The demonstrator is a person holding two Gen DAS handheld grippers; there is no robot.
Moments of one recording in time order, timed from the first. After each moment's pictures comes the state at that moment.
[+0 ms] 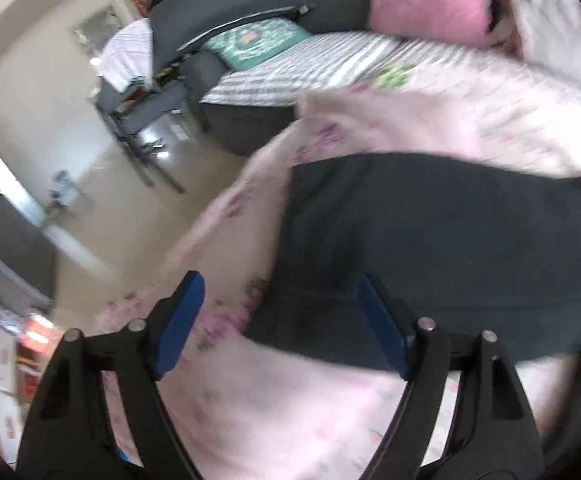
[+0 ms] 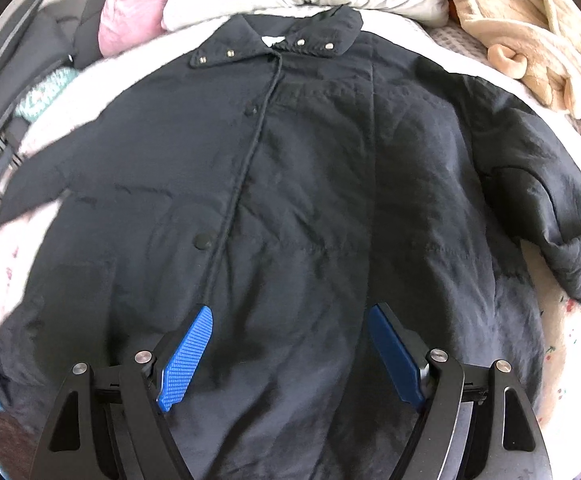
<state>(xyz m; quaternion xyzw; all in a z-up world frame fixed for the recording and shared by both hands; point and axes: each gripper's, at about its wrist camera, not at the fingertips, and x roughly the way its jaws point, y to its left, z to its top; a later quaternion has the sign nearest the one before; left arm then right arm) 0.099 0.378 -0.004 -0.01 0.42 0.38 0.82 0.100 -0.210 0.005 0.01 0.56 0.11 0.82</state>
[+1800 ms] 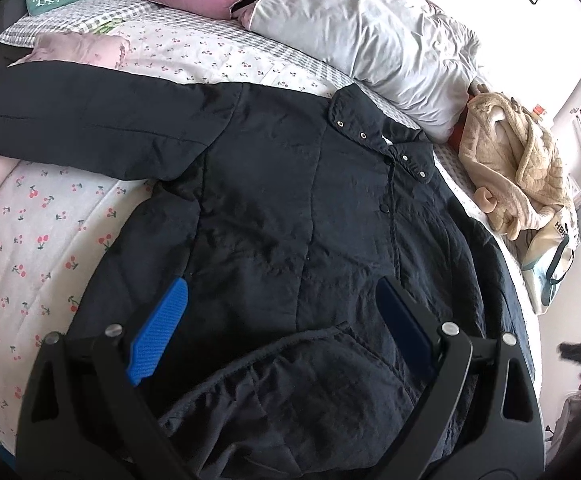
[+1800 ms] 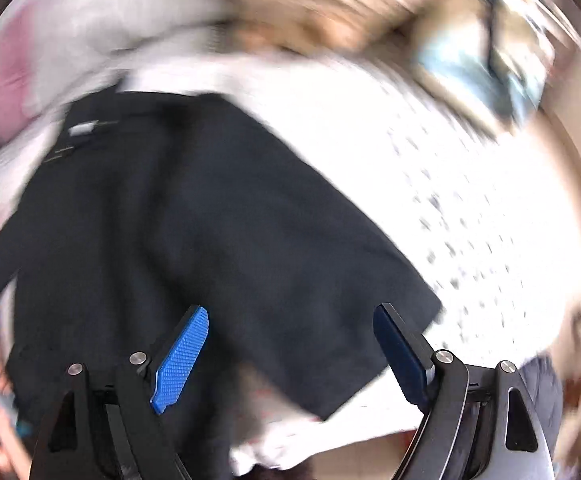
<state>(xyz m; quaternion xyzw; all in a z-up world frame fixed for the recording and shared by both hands) 0.062 0.111 -0.011 -0.22 0.42 0.00 0.88 0.067 -0.498 0.103 0.09 0.62 -0.11 0.77</state>
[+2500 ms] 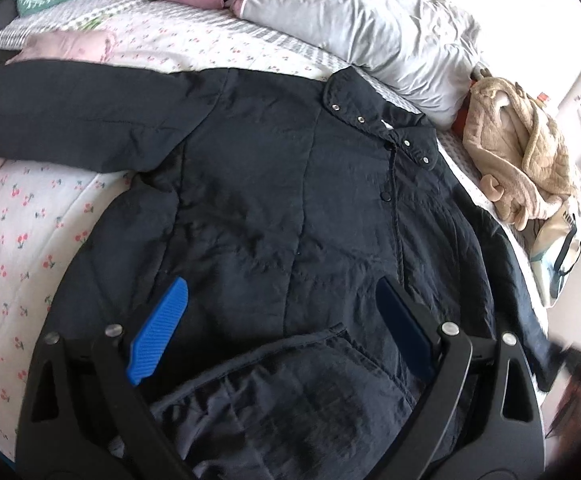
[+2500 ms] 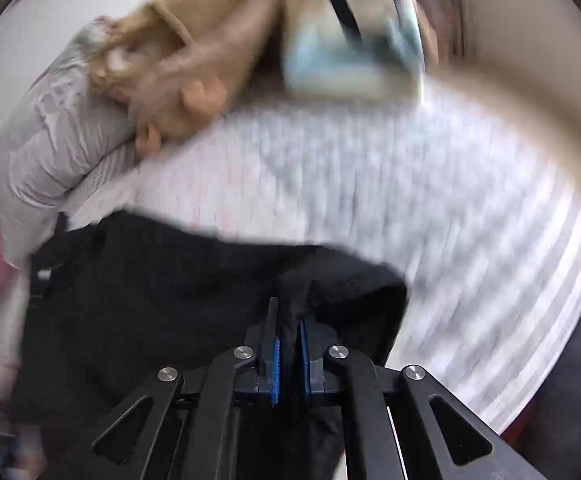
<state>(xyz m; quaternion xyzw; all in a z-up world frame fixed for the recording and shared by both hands) 0.077 0.088 -0.024 -0.20 0.43 0.00 0.88 0.033 -0.579 0.074 0.17 0.43 -0.21 0.86</state>
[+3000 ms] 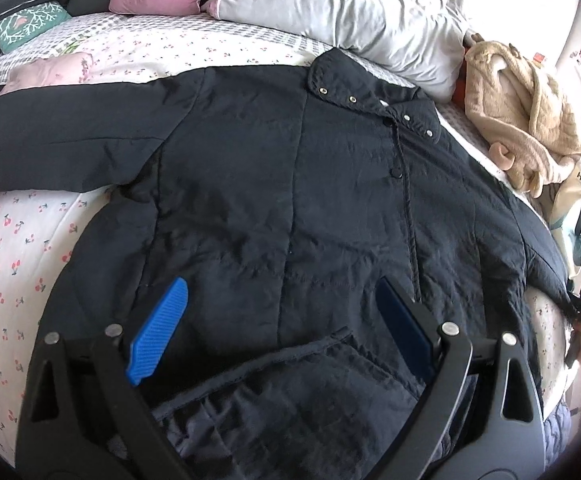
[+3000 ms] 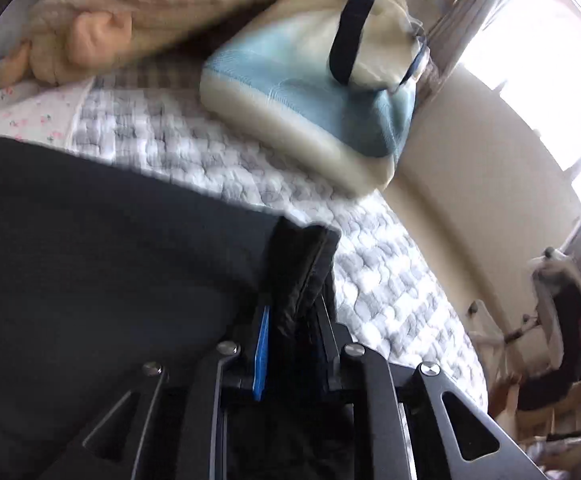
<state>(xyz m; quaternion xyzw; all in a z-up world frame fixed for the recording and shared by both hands) 0.095 0.061 -0.036 -0.14 0.45 0.00 0.88 0.142 -0.647 -0.018 -0.11 0.45 -0.40 0.79</state>
